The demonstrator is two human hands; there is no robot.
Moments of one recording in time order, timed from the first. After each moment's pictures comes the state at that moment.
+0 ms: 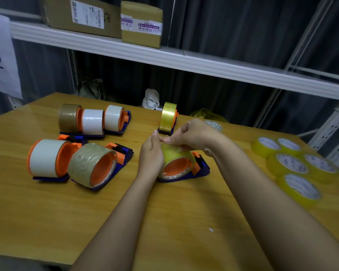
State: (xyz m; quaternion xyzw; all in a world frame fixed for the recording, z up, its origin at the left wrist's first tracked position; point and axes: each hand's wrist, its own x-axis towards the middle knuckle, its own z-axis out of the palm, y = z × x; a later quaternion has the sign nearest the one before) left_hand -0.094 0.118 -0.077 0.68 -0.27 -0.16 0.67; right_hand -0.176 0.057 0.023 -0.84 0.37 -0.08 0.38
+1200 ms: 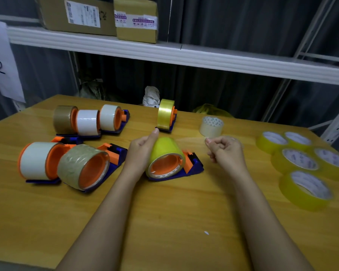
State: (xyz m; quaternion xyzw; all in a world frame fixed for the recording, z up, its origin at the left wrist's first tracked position) left_hand -0.080 0.126 -0.072 0.66 -0.32 -0.22 0.64; right_hand -0.243 -0.002 -0.060 -0.70 0.40 -0.39 0.46
